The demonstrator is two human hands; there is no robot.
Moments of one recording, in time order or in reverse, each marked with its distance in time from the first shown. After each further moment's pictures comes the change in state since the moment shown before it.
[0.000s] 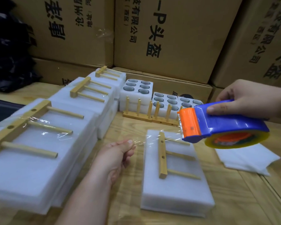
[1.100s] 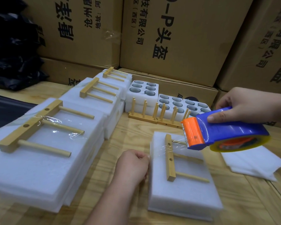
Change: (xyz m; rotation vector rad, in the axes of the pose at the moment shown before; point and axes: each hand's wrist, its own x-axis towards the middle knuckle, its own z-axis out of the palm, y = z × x) left_hand 0.007 -0.038 0.004 0.675 0.086 0.167; right_hand 0.026 0.001 0.007 -0.100 -0.107 -0.034
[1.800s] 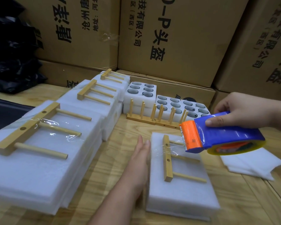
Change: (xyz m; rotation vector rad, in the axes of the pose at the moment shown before) left_hand -0.017 0.011 0.014 -0.522 -0.309 0.085; right_hand -0.005 0.011 0.009 0.000 0.041 -0.037
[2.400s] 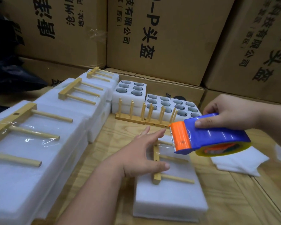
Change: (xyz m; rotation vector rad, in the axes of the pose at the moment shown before) left_hand 0.030 0.041 0.004 0.931 -0.472 0.368; right_hand 0.005 0.016 0.005 0.047 -0.012 -0.016
